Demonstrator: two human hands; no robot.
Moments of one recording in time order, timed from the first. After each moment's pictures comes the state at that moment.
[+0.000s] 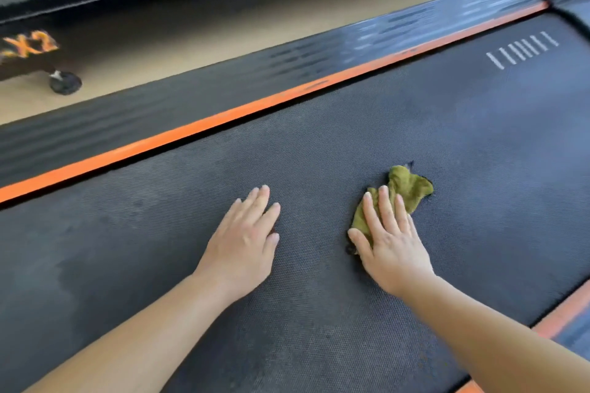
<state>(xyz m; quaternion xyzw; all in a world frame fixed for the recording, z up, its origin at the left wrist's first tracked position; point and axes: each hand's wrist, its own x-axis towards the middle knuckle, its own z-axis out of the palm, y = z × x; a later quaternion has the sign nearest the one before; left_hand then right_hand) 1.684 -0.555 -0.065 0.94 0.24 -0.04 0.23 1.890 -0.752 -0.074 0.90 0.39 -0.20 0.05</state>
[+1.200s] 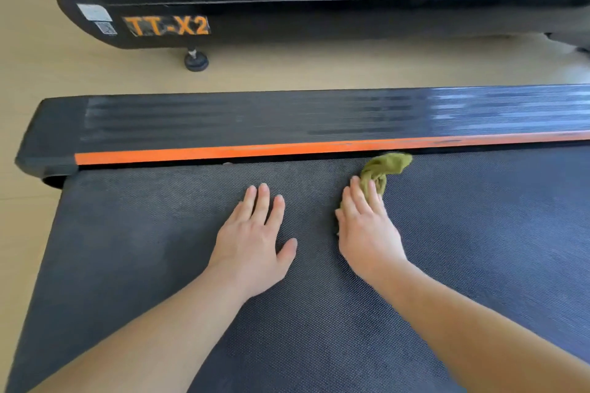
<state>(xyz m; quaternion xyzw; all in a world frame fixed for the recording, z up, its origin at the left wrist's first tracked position) 1.608 -0.470 -0.064 0.87 0.45 -0.15 0.13 1.818 -0.533 -0.083 0.79 0.60 -0.14 0.06</state>
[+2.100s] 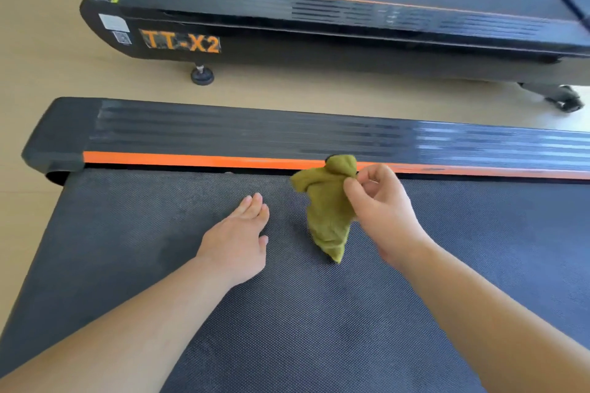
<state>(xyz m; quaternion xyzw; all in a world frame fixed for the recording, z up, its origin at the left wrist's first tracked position) 1.593 -0.450 -0.063 0.84 0.47 -0.08 0.25 1.817 -0.501 0.018 0.76 0.32 -0.37 -0.43</state>
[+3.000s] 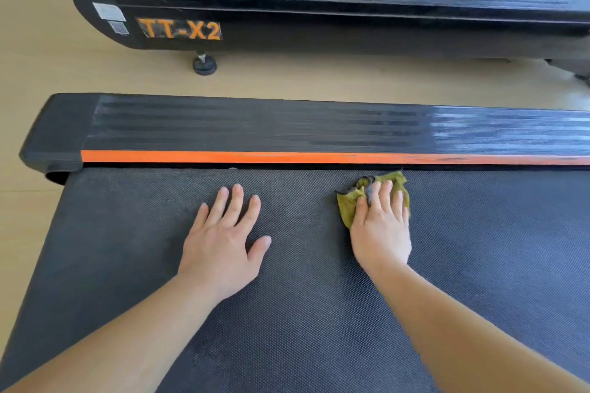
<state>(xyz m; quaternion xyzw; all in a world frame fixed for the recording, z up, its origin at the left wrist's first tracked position) 1.565 -0.452 -0.080 0.85 0.50 -0.11 0.13 1.827 -0.511 -0.083 0.88 0.44 -0.18 -0.05</state>
